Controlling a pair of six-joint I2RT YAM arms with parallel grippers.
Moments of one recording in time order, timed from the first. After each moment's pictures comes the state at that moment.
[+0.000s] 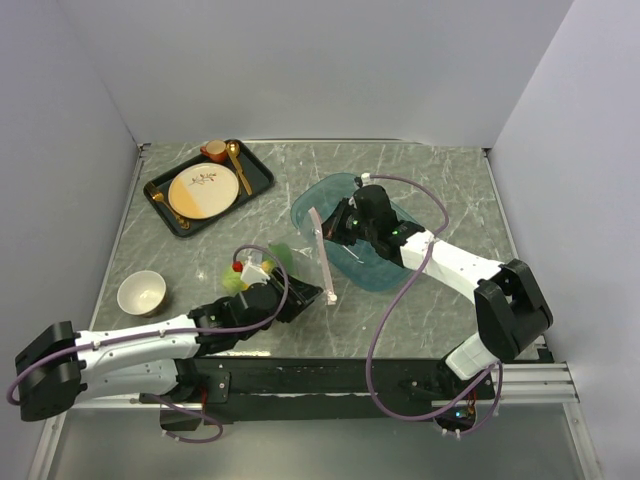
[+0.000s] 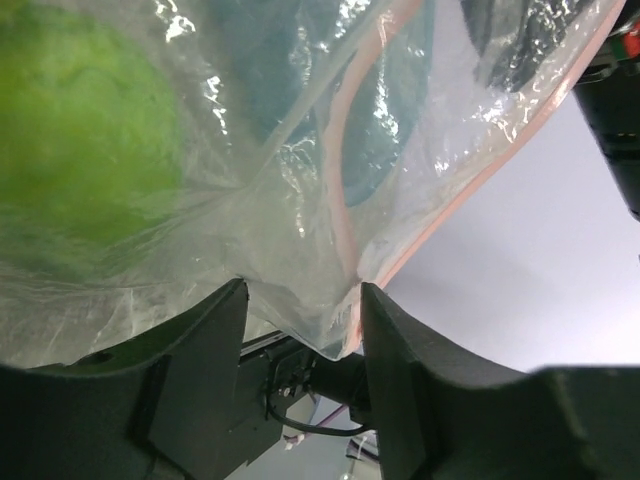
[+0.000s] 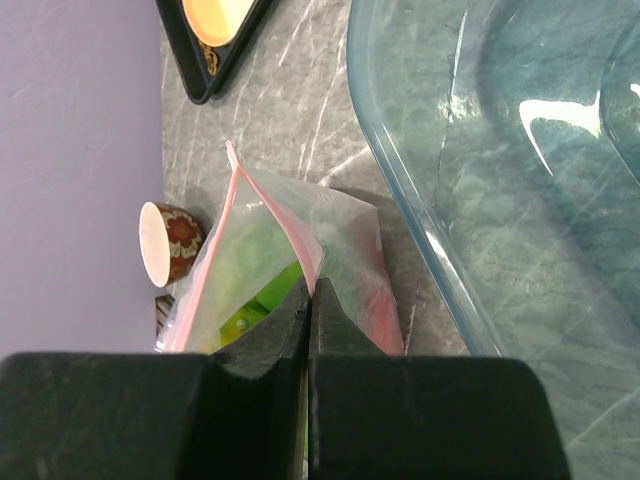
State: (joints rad) left arm -1.11 1.00 0.45 0.12 -0.37 -1.54; right arm 0.60 1.53 1.01 -0.02 -0.20 0.91
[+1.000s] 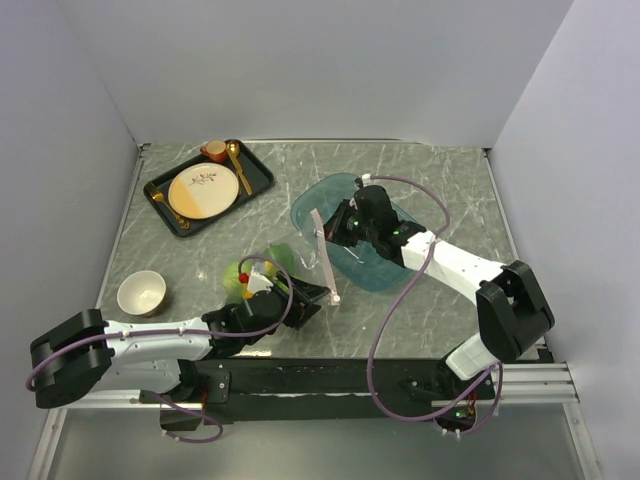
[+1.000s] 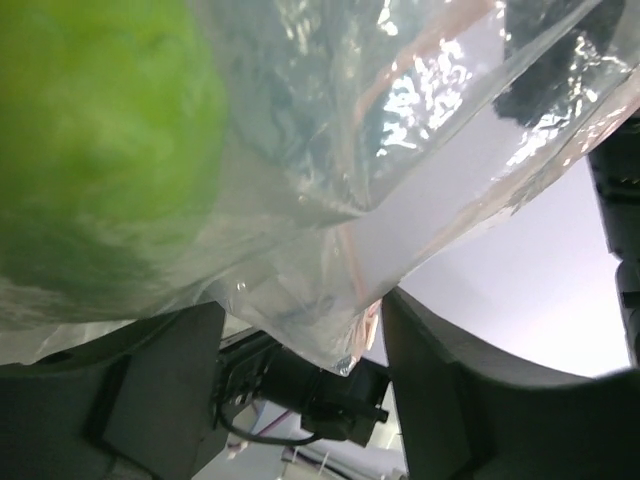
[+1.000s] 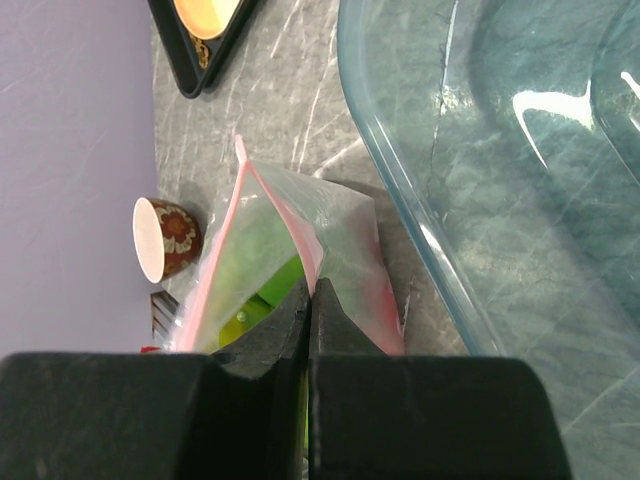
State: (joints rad) left arm -1.13 1.12 0.35 0.37 -0.36 -1.70; right arm 0.60 1.52 1.01 -0.05 -0.20 0.91
